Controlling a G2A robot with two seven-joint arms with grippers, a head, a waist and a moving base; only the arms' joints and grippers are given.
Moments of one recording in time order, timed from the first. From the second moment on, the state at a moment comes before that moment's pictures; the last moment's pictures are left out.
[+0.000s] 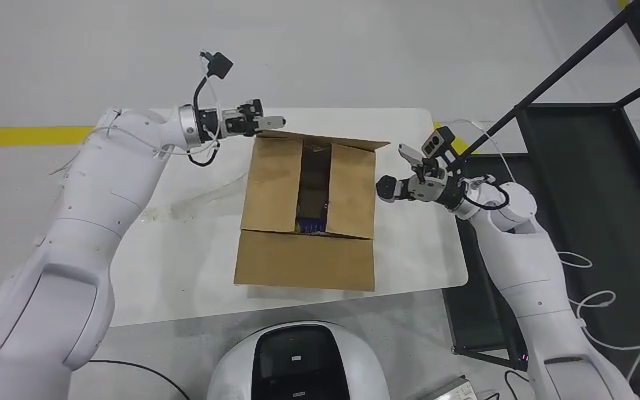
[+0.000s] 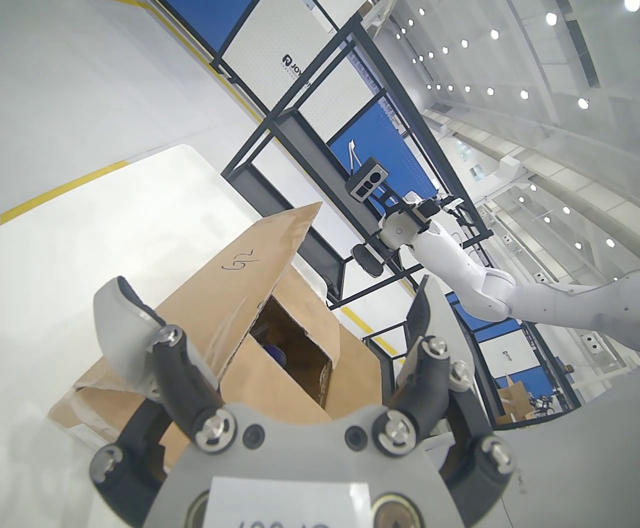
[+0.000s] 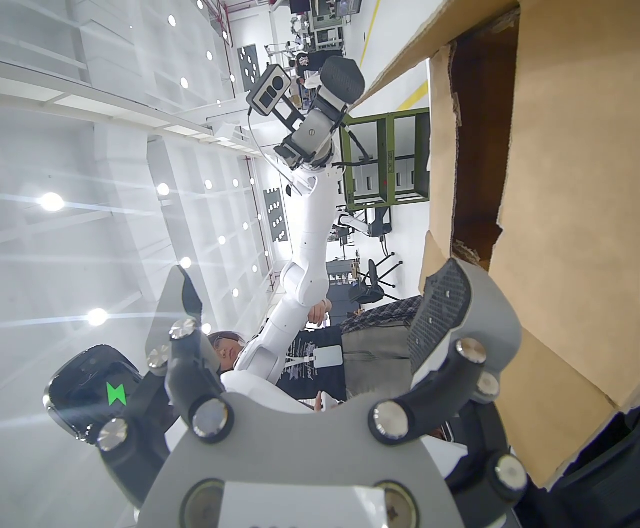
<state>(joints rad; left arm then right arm) 0.32 -1.29 -0.74 -0.64 -0.24 -0.85 -0.97 -1.16 -1.05 1.45 -1.38 0.72 0.01 1.15</state>
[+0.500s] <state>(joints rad) 0.32 -1.27 -0.65 -0.67 -0.23 -0.80 -1.02 -1.18 -1.03 1.49 -1.43 0.65 0.01 1.12</state>
